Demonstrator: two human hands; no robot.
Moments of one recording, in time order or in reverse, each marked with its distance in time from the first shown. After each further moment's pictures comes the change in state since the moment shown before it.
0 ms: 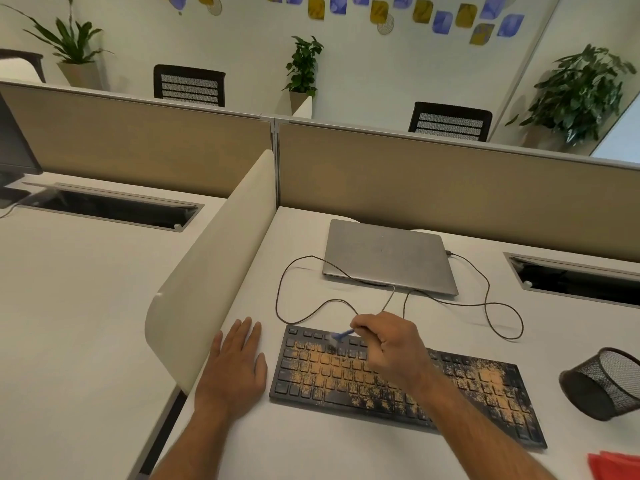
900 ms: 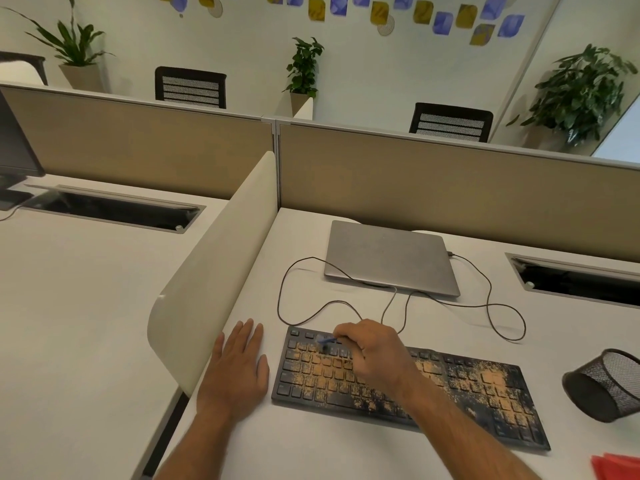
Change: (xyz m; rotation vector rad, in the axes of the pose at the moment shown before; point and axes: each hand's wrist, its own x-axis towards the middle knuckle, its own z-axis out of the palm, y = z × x) left_hand 0.000 -0.001 0.001 -0.001 0.002 0.008; right_hand 0.004 -0.014 0.018 -0.009 -0.054 -0.063
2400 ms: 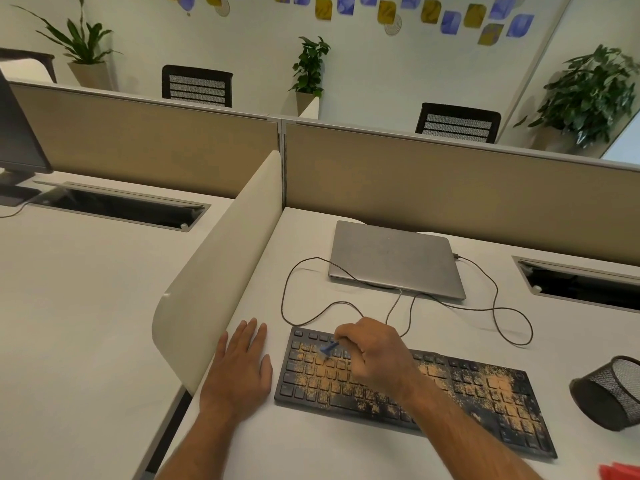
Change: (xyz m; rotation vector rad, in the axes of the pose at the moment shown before) left_hand 0.000 0.002 -0.001 0.002 0.005 -0.006; right_hand 0.006 0.000 0.004 -0.036 0.011 -0.068
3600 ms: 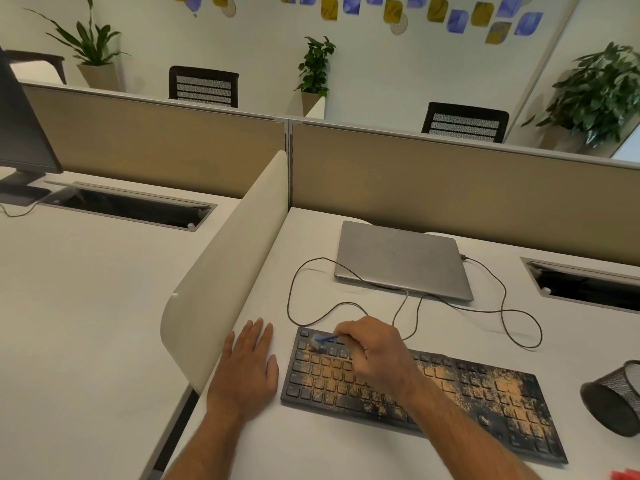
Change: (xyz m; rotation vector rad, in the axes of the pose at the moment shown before) left_hand 0.000 -0.002 0.002 -0.015 0.011 -0.002; right_hand 0.005 -0.001 0.009 0.091 -0.004 0.020
